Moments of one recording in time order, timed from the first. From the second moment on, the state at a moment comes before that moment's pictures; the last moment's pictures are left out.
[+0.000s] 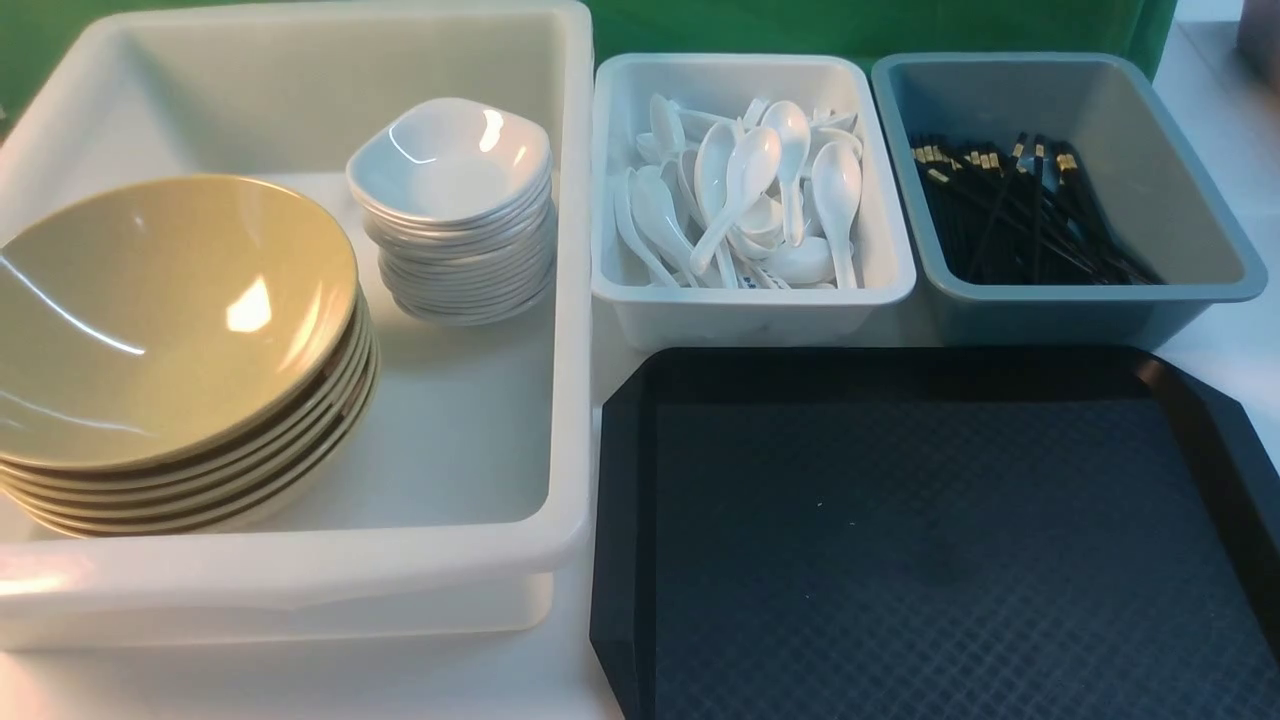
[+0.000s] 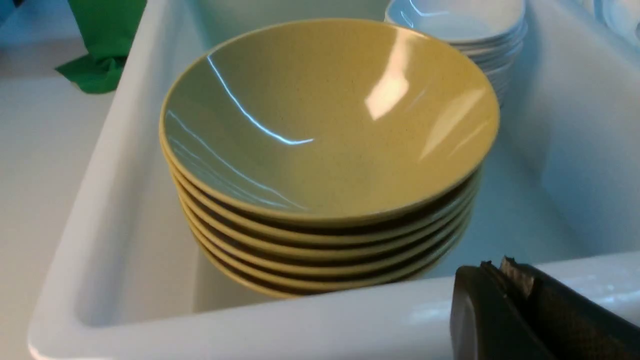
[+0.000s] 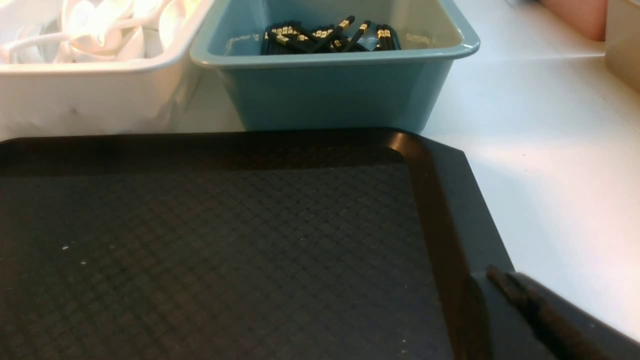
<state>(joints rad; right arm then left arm) -0.02 -0.01 0.03 -0.10 0.32 0.19 0.00 0.14 -0.40 -0.07 0.64 0.12</state>
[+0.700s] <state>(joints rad) -0.02 -0.01 0.03 -0.10 0.32 0.19 0.06 -0.01 0.03 -0.04 0.27 0.09</state>
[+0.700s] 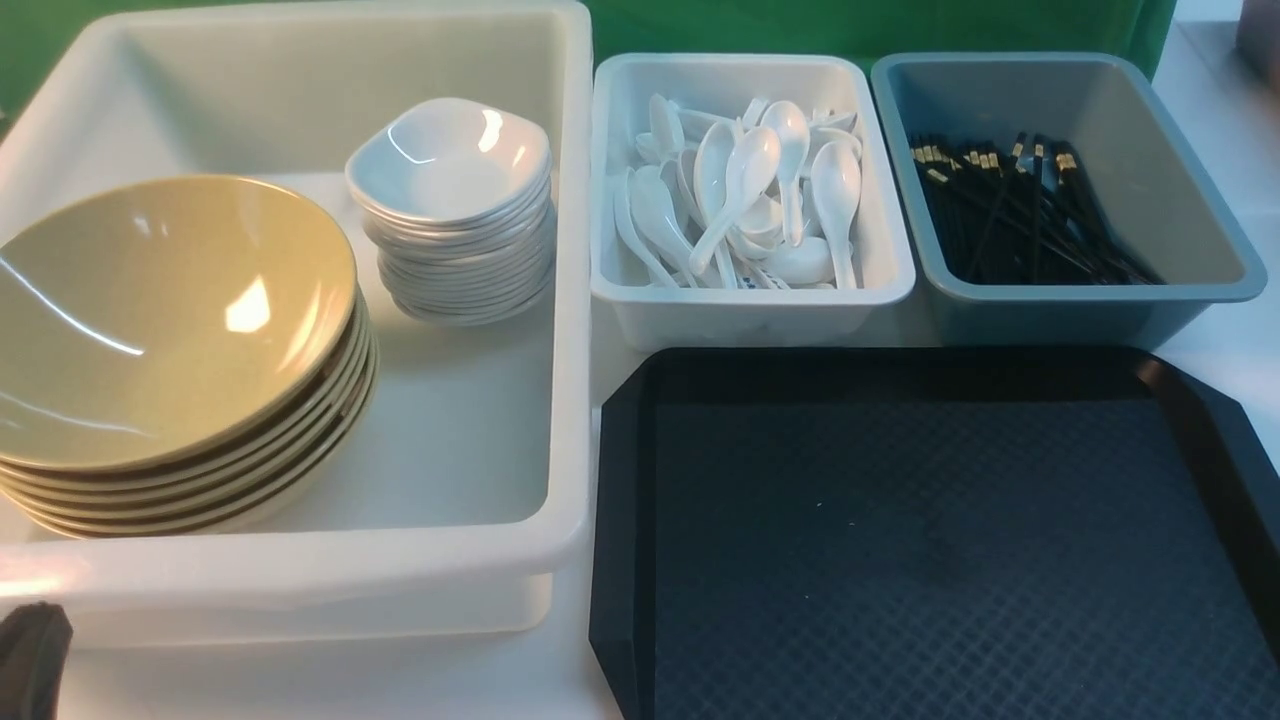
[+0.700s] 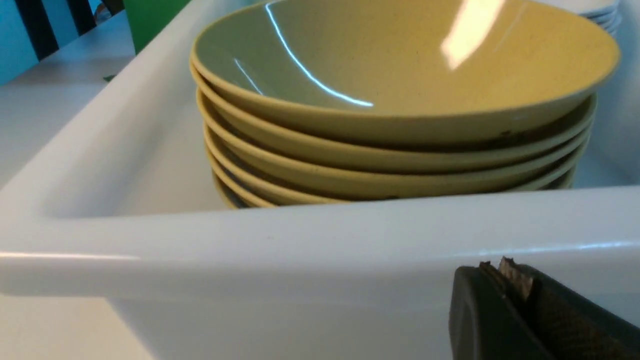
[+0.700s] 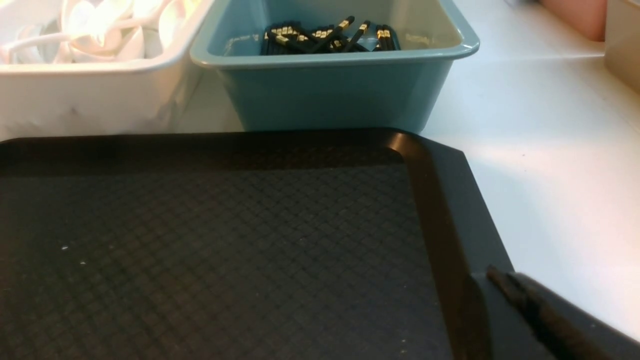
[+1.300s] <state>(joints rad) -0.02 -0.01 0.03 -0.10 0.32 0.19 0.06 -0.01 0.03 -0.04 0.31 0.09</state>
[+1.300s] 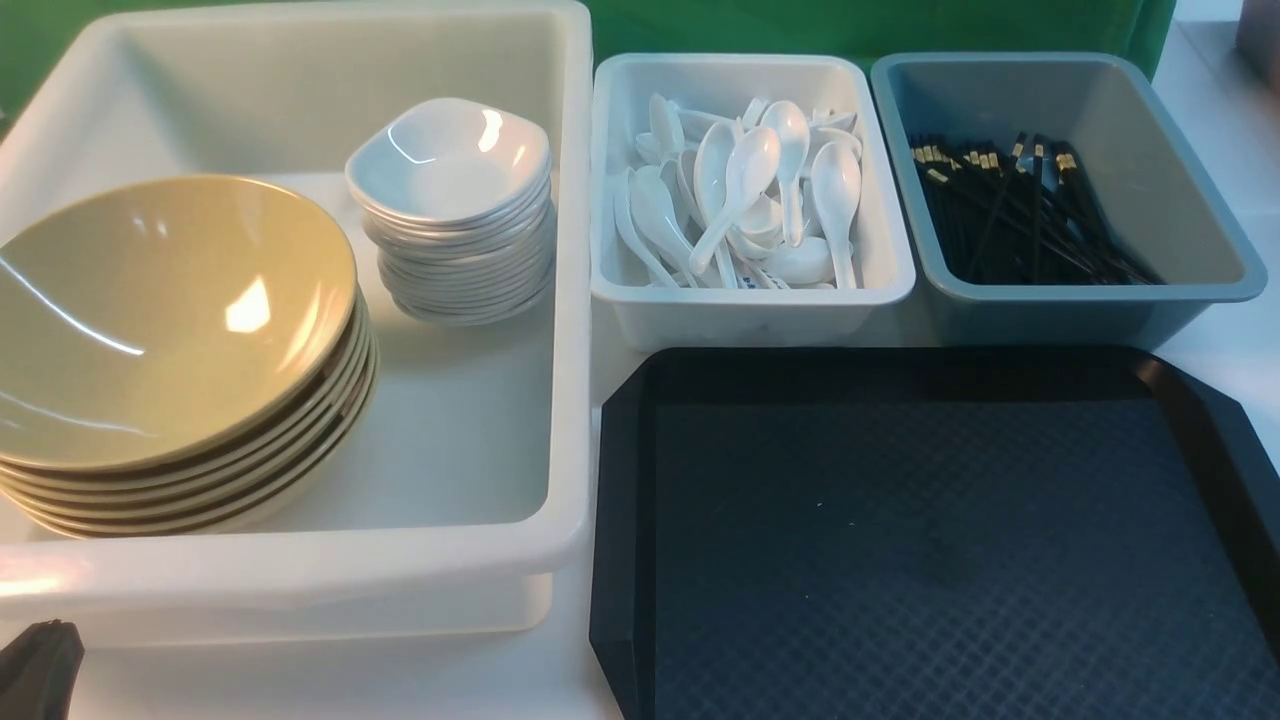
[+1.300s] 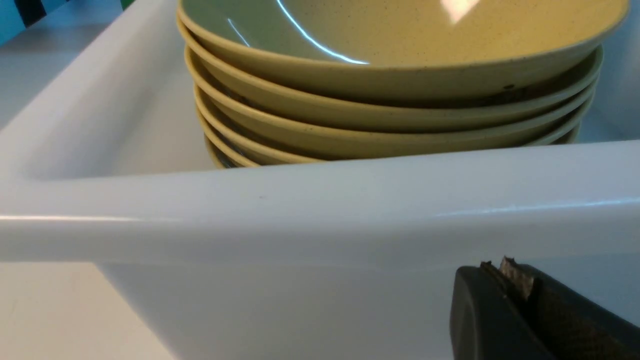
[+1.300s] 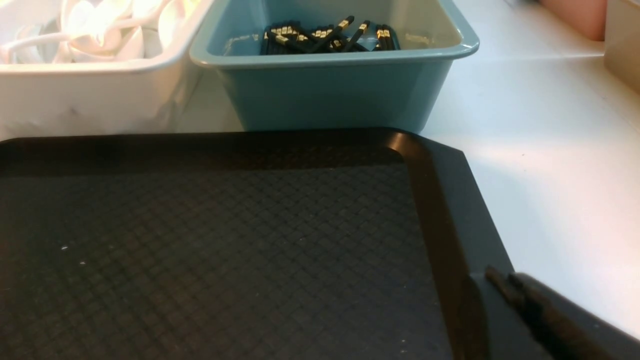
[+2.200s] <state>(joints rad) -0.02 -0.01 0.03 -0.10 0.32 0.19 0.06 -0.01 0.03 -0.04 0.31 0.08</state>
